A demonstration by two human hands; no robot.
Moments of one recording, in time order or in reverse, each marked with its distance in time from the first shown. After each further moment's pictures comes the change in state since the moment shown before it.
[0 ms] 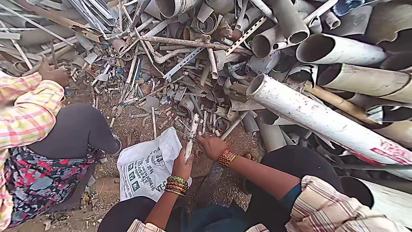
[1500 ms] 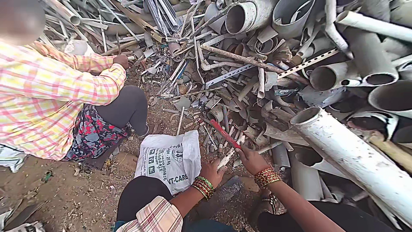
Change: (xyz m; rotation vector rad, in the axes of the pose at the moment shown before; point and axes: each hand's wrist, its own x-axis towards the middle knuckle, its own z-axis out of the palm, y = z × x) left_hand 0.000 0.006 0.019 0.065 -0.183 0.060; right_hand -0.006 0.041 -0.001 0.130 0.158 0.148
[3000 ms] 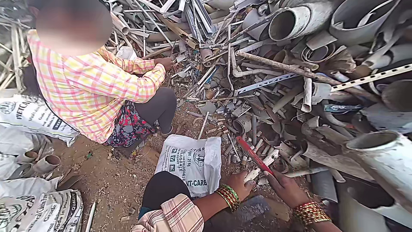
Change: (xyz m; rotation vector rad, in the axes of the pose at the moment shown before) left_hand 0.000 -0.001 0.000 -0.092 -0.015 0.038; right_hand -0.005 0.022 0.027 0.149 0.017 -0.121
